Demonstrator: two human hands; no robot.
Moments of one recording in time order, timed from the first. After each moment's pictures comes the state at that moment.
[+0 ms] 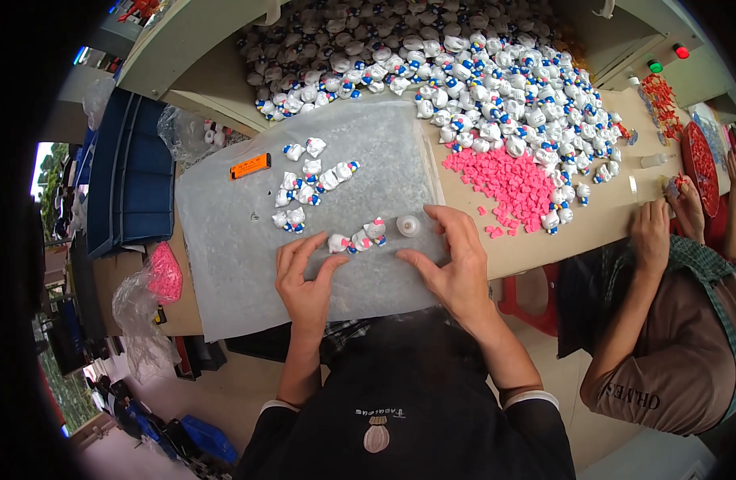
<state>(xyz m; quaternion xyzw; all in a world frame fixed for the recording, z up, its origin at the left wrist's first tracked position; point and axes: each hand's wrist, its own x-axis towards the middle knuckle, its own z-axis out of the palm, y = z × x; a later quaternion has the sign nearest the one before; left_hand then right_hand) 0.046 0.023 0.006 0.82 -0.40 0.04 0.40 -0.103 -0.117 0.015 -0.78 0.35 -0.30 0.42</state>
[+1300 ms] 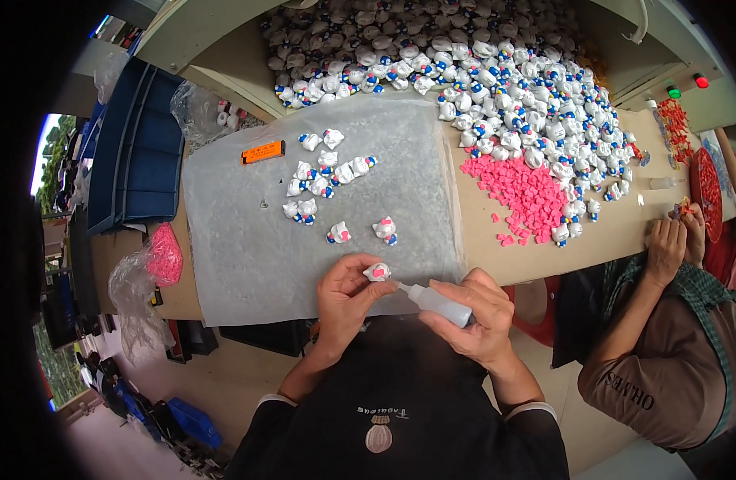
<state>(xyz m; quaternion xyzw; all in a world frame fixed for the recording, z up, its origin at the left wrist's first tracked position) 0.004 0.023 0.003 0.59 -0.19 -0.41 0.67 -0.146 -0.107 0.024 -0.82 0.17 -0.34 0.44</state>
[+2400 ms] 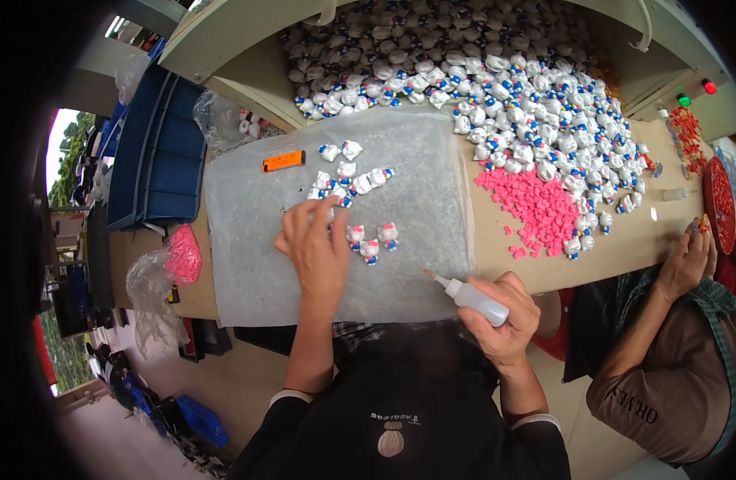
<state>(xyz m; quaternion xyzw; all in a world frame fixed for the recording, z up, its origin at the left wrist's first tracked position) 0.067 -0.008 0.017 0.89 -0.38 0.14 0.20 -0.157 -0.114 0.018 -0.74 0.24 -0.38 0.49</state>
